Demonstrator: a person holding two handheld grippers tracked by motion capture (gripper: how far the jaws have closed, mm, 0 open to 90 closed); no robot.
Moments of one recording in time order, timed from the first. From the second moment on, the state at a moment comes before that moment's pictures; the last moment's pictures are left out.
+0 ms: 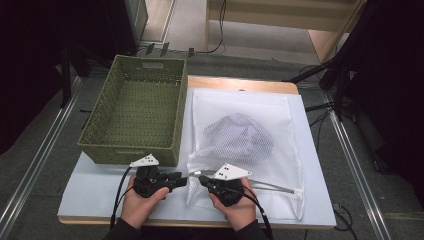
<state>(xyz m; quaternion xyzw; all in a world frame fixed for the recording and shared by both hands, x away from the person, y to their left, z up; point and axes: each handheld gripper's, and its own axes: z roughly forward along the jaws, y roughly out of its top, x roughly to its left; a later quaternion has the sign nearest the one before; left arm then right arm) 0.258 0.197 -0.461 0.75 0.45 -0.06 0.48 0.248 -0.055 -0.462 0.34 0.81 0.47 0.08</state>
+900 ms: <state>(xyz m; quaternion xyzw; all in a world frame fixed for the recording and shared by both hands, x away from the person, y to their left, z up) 0.256 0.187 -0.462 0.78 0.39 0.00 0.49 0.257 -0.063 -0.462 0.37 0.78 0.50 0.04</state>
